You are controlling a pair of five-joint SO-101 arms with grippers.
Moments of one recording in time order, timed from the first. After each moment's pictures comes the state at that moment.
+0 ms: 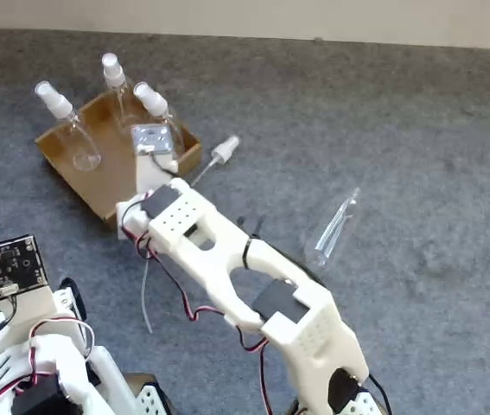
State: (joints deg) left arm -40.0 -98.3 58.4 92.8 -9.6; right arm -53.2 29.1 -12.4 52.7 -35.0
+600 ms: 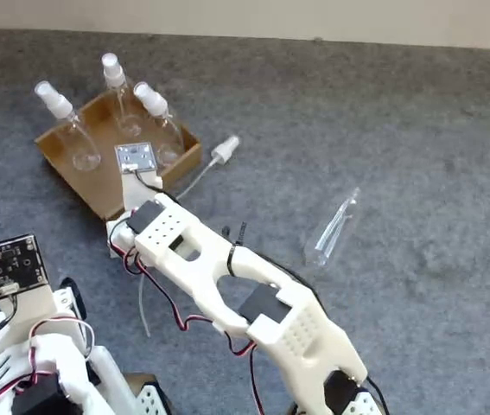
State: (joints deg) left arm -40.0 -98.3 58.5 92.8 -9.7; right arm -55.8 36.2 -14.6 52.7 -35.0
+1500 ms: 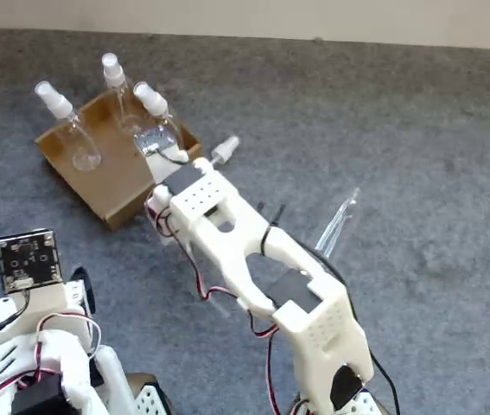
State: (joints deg) left arm -31.9 -98.3 58.5 89.7 -9.7; right arm -45.3 27.2 -14.5 71.0 -4.6
